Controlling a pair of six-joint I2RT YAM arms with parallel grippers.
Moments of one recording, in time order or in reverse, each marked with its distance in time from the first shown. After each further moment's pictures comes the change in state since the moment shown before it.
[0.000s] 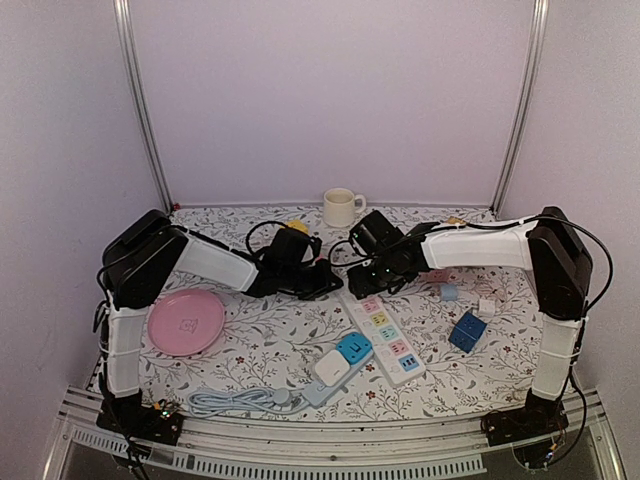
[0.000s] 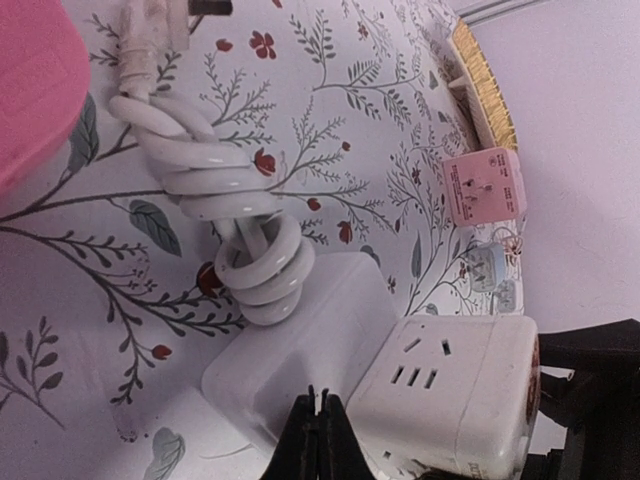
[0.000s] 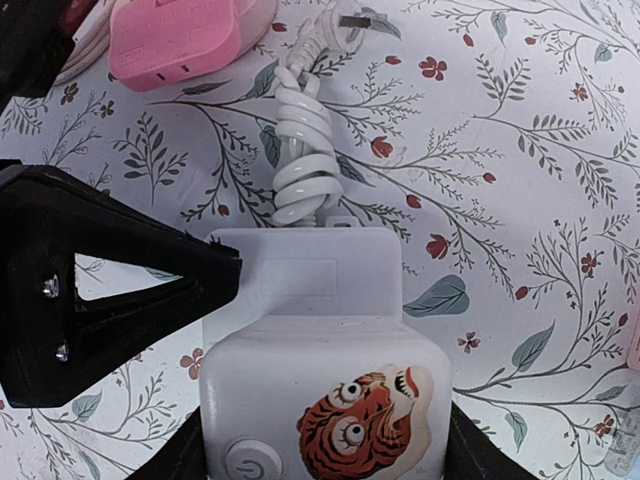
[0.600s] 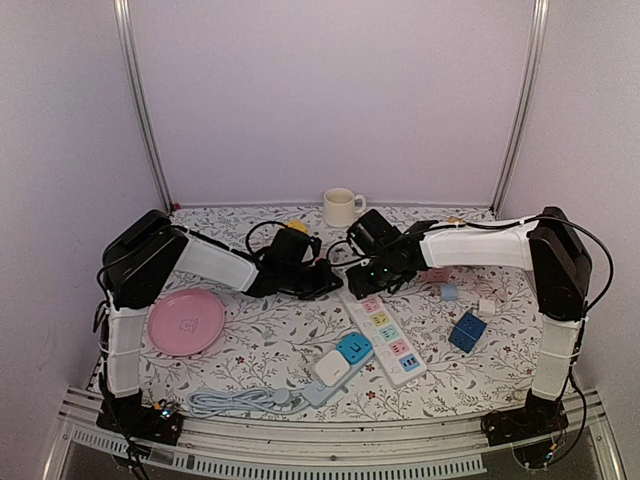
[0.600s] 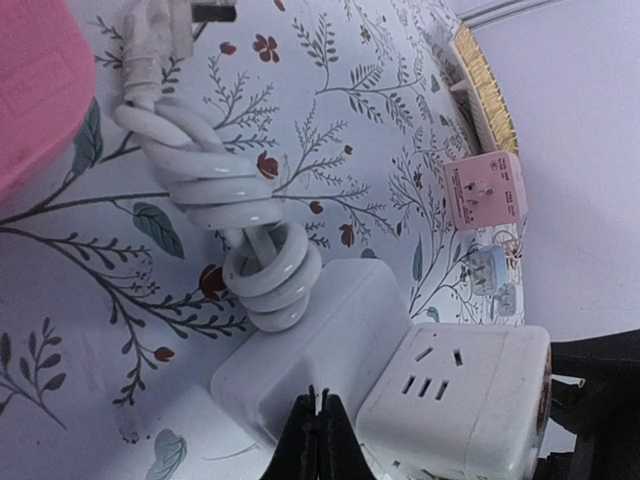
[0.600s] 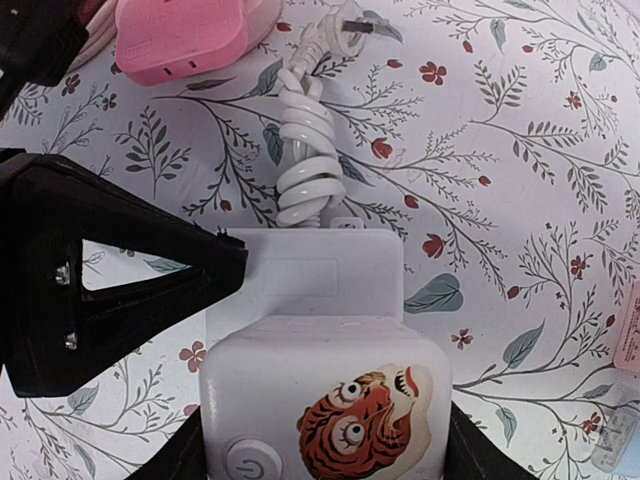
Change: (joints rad) left arm 0.000 0.002 0.000 -0.005 -0.021 -0.006; right arm 0.010 0.000 0.026 -0.038 0.038 -0.022
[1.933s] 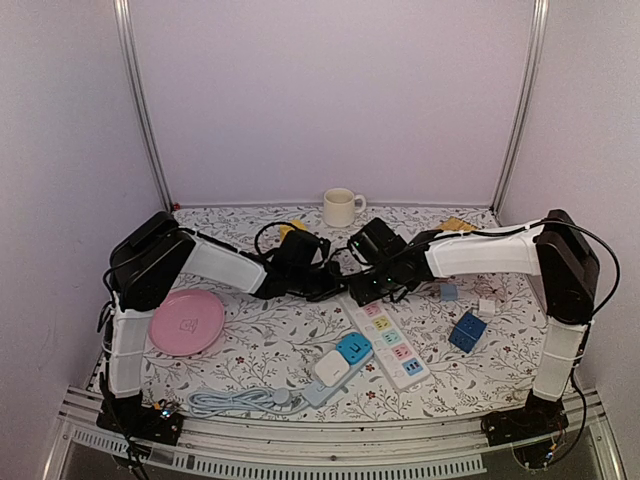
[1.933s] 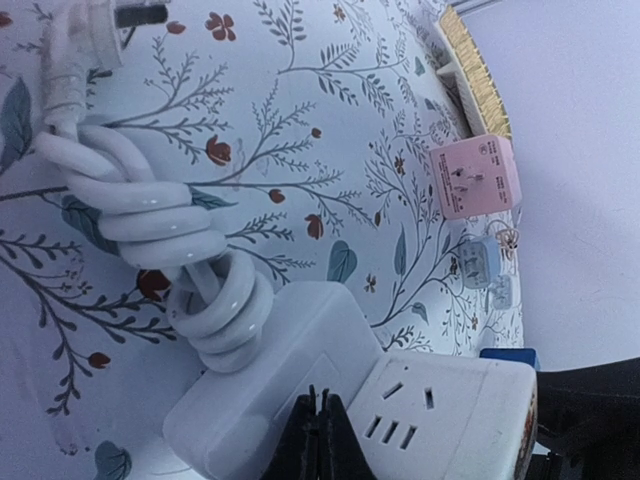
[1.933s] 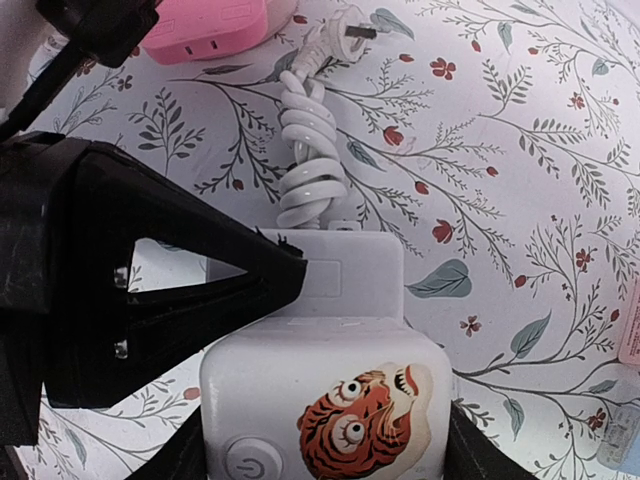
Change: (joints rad) left arm -0.042 0.037 0.052 -0.016 -0.008 -0.003; right arm 0.026 -0.048 -0.100 0.087 0.005 -0.029
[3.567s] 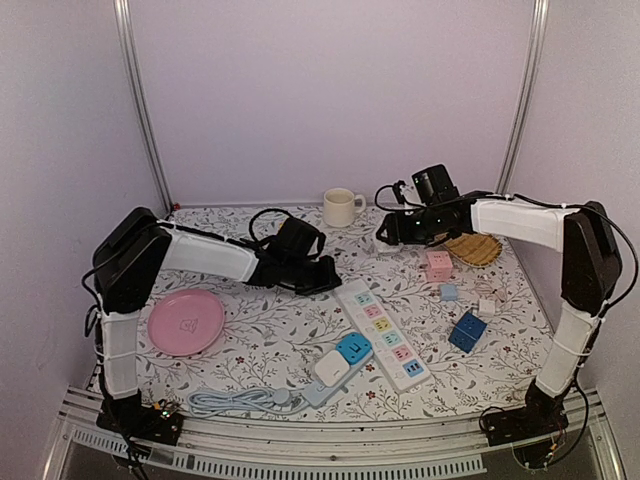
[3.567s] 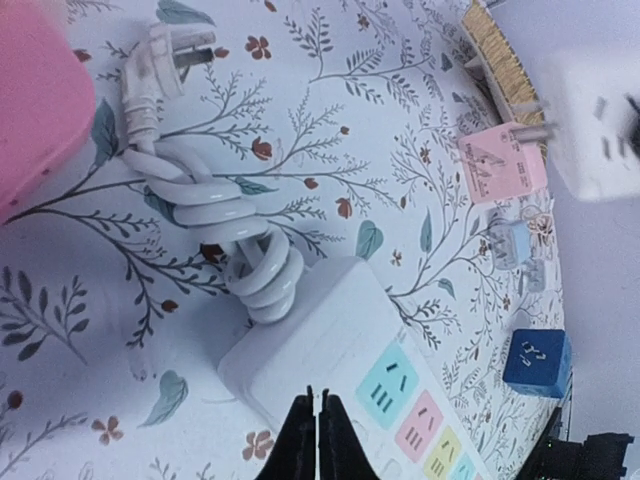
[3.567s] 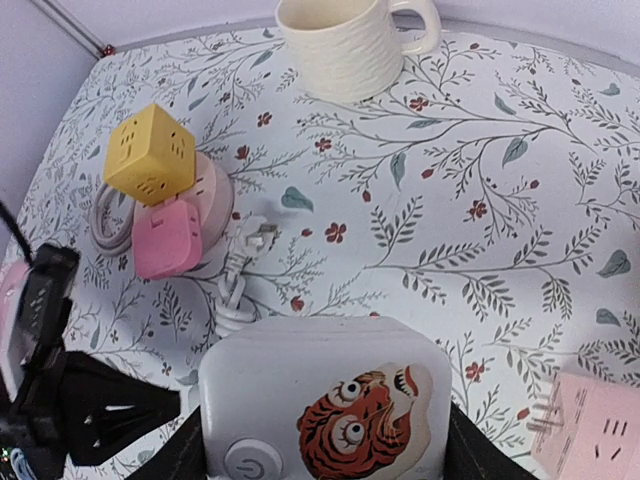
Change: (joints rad) left arm -0.003 -0.093 0.036 -0.235 -0.064 0.098; right arm -0.338 -0.085 0.066 0.079 -0.343 0.008
